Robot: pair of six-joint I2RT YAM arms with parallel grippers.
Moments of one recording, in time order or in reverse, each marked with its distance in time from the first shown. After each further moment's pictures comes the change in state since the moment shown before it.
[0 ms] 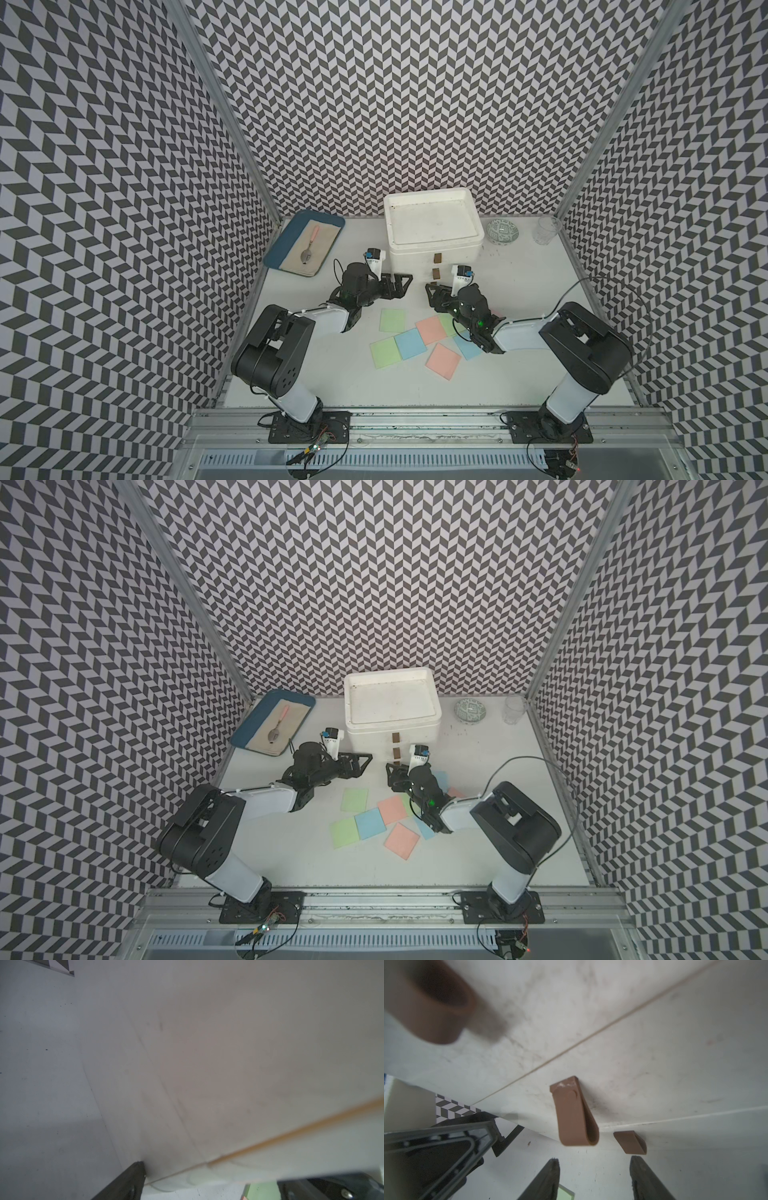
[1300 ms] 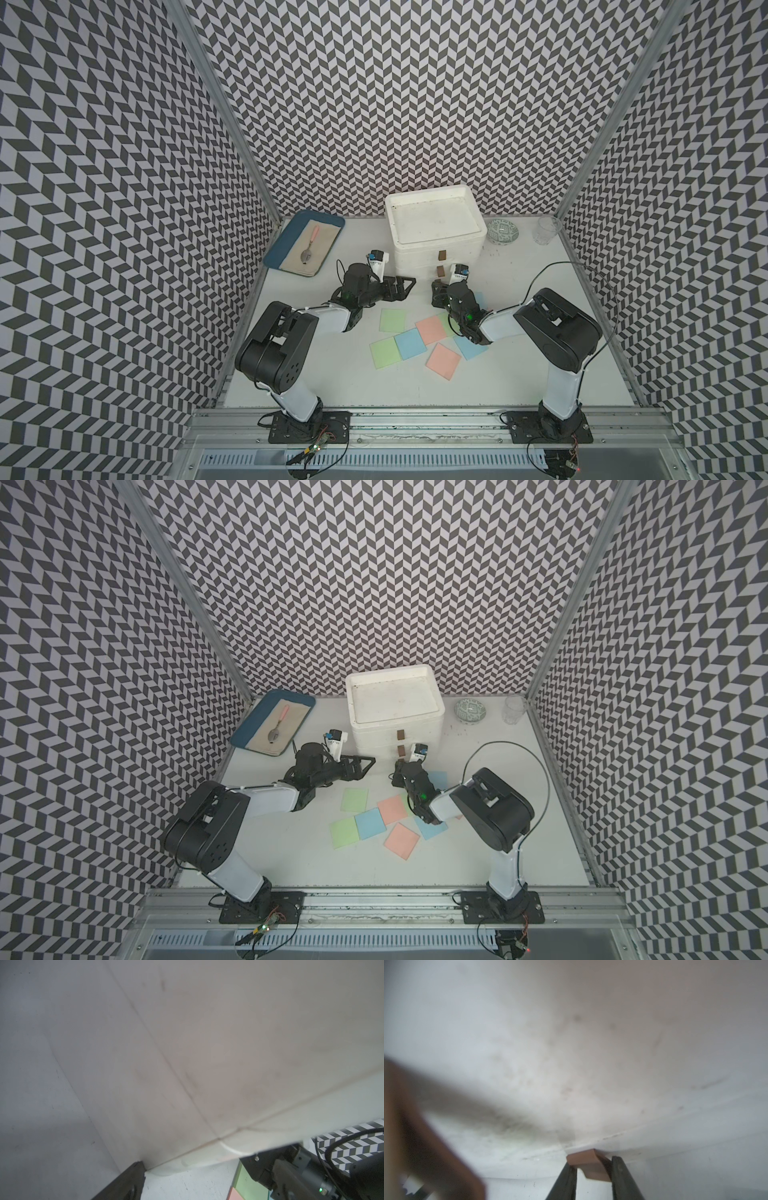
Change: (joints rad) left arm -0.002 0.032 0.003 0.017 0.087 -0.026; right arm -0.036 0.157 0.095 -0.049 0.152 -0.012
